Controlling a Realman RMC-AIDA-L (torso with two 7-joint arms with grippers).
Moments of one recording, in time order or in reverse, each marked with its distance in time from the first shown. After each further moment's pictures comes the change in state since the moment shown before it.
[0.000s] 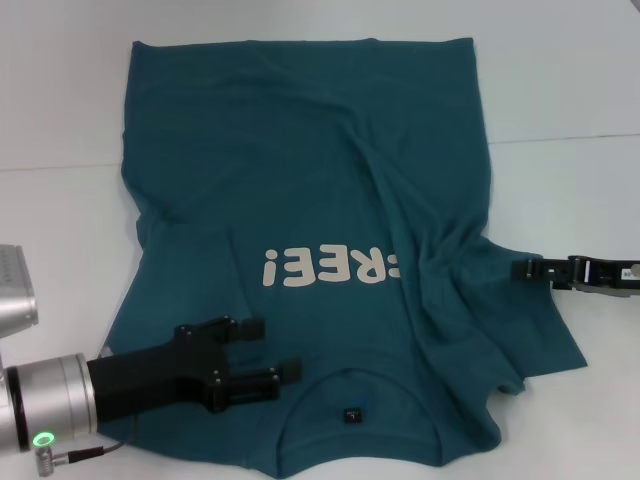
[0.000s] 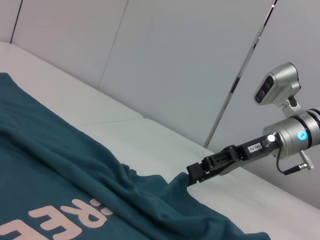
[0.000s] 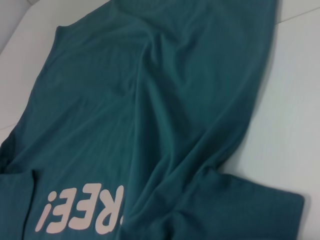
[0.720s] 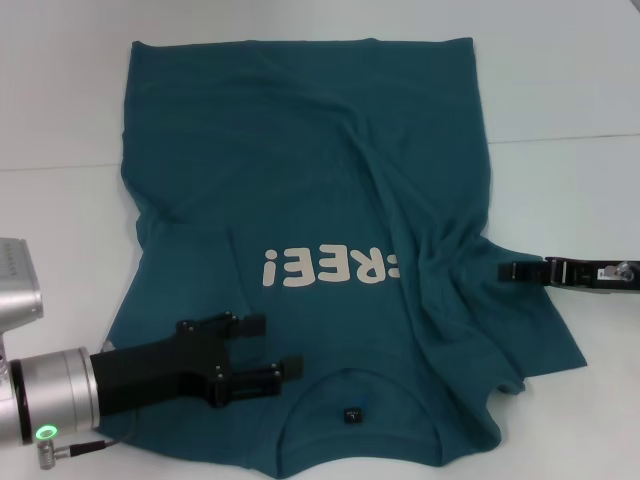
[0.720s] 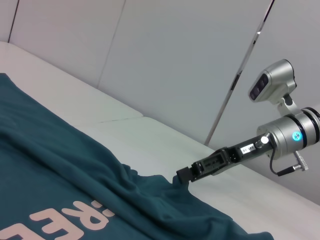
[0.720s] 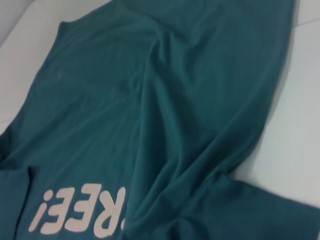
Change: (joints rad) left arm -0.012 0.003 0.009 0.000 0.000 -0.012 -0.003; right arm 0.020 0.031 -0.024 0.011 -0.003 0.068 -0.033
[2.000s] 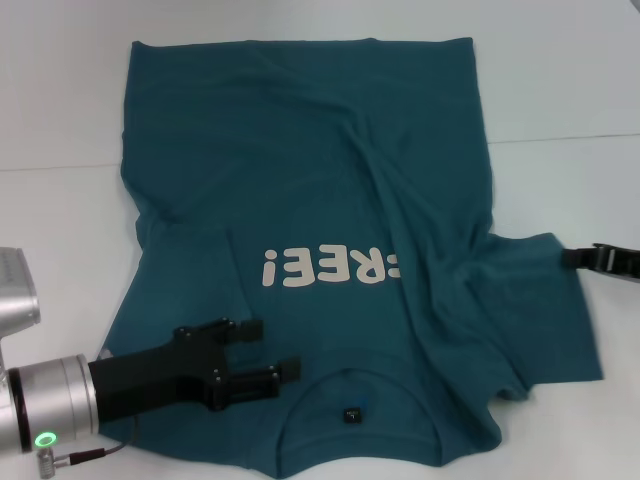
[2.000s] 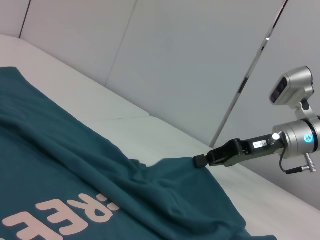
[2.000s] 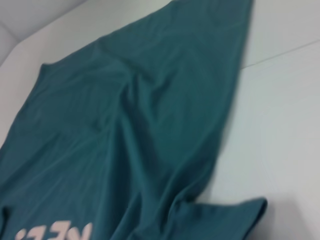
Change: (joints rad) left arm 0.013 -0.005 -0.008 -0.008 -0.002 -0.007 -0.018; right arm -0.074 -0.036 -0.005 -0.010 0.131 0.024 -0.052
